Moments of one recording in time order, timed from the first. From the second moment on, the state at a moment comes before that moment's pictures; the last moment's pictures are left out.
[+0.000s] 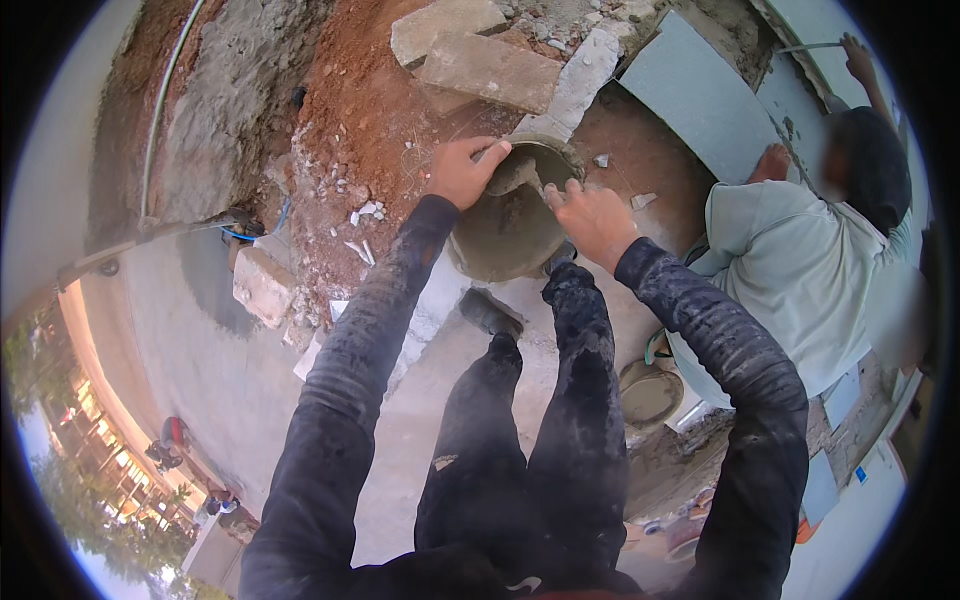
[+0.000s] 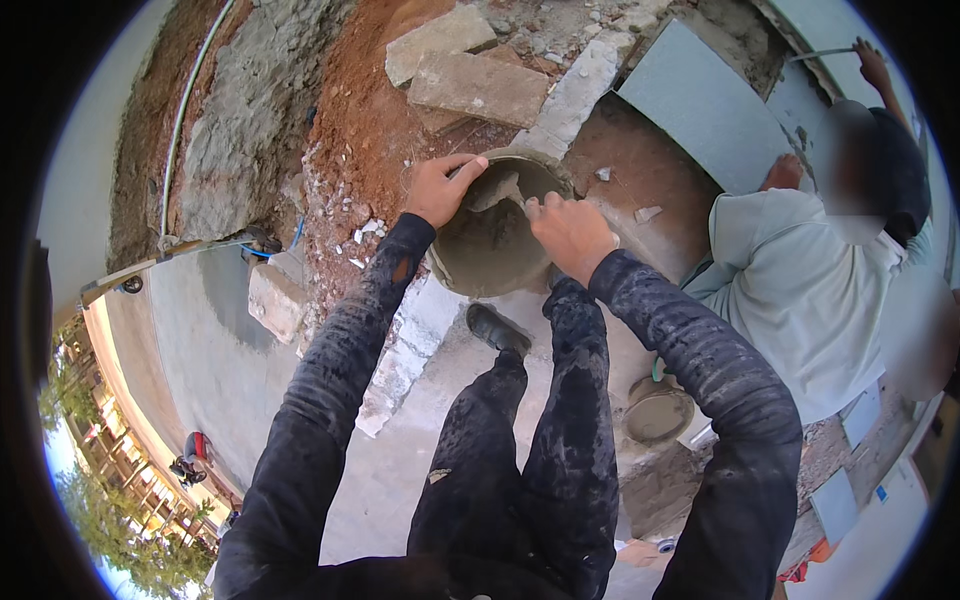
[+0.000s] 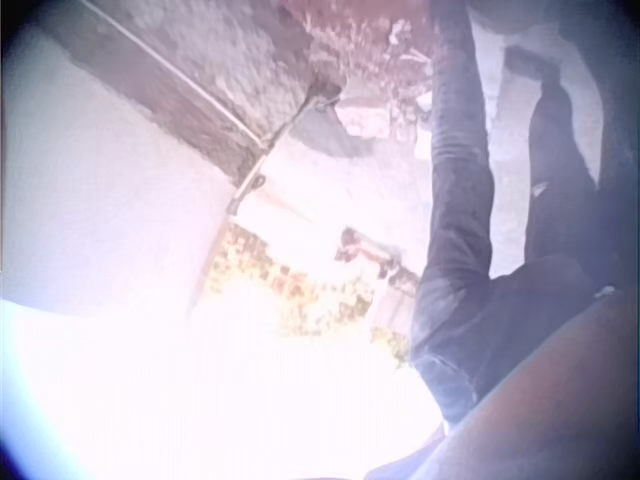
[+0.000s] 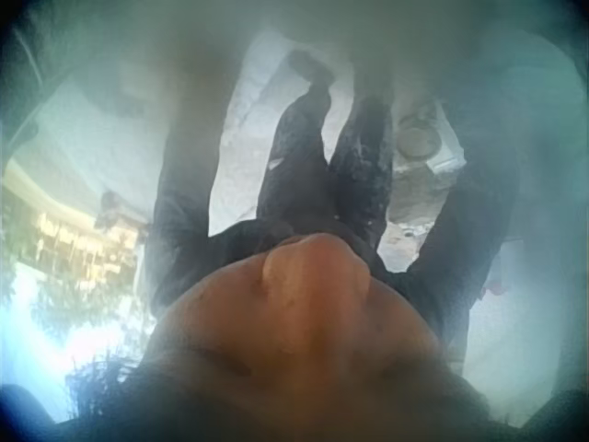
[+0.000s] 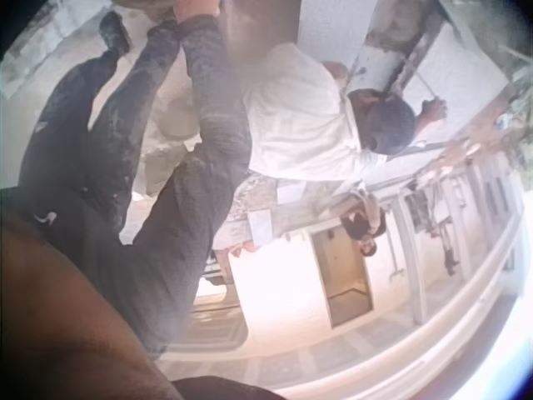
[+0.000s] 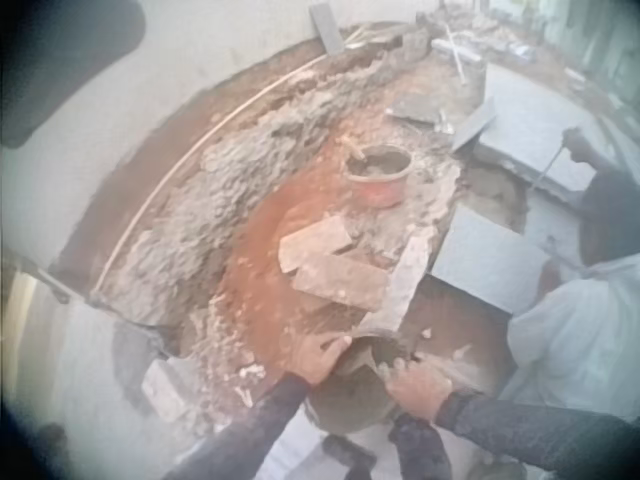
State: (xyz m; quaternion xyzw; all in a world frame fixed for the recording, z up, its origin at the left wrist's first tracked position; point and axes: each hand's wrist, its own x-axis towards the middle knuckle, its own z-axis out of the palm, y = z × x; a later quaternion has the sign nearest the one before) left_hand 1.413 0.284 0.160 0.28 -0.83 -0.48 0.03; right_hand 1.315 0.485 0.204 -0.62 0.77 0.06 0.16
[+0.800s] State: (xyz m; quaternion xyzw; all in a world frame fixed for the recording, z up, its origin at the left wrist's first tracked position) left_hand 1.405 0.293 0.157 0.29 -0.81 -0.51 0.06; right_hand 1.316 0.500 0.183 -0.57 0.79 0.06 0.22
